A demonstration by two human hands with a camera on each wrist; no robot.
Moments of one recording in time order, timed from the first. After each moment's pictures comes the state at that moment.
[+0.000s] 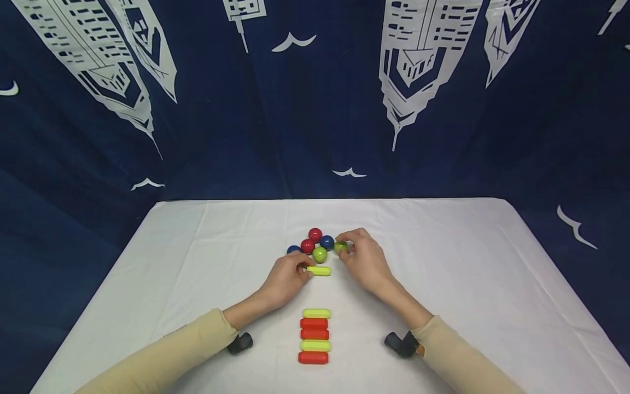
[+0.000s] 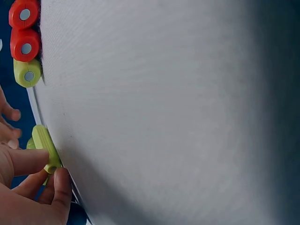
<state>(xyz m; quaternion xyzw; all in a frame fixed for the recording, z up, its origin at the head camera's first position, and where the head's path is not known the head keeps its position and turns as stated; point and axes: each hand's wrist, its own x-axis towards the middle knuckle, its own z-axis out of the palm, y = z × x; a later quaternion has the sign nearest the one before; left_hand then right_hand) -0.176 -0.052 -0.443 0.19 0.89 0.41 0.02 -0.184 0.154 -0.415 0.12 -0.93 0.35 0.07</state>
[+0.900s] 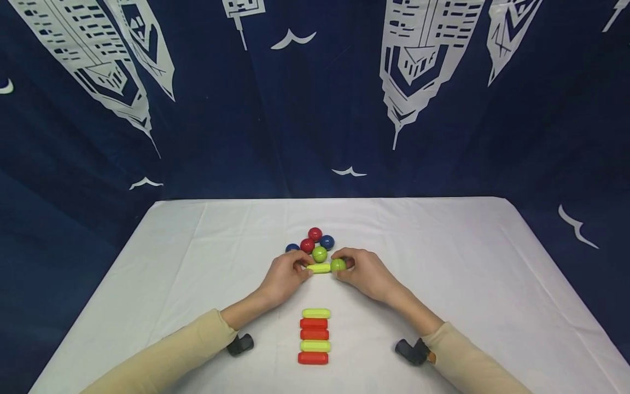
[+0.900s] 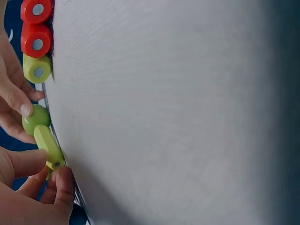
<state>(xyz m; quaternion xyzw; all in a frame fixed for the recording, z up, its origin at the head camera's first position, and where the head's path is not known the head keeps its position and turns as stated) -0.178 -0.054 -0.441 0.17 0.88 0.44 0.01 -0.179 0.168 -0.429 0.20 -0.90 0.38 -0.05</state>
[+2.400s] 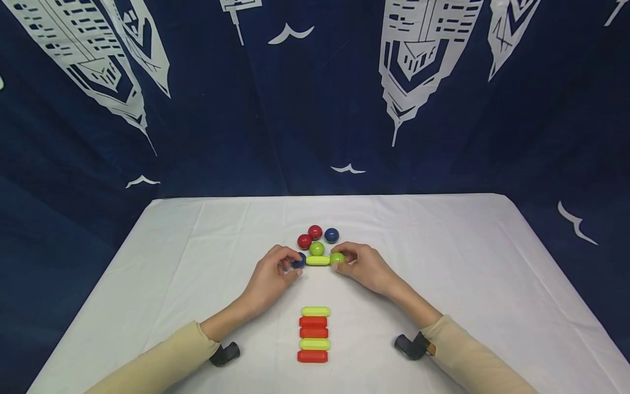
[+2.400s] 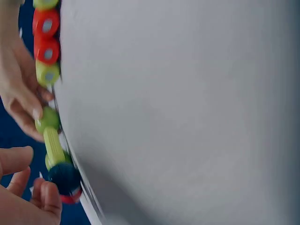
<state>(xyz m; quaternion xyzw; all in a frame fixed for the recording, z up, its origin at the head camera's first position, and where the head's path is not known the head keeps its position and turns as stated) -0.162 -0.074 -0.434 0.16 0.87 0.47 -0.03 -0.188 0.171 -0.435 0.18 -0.89 0.41 -0.07</state>
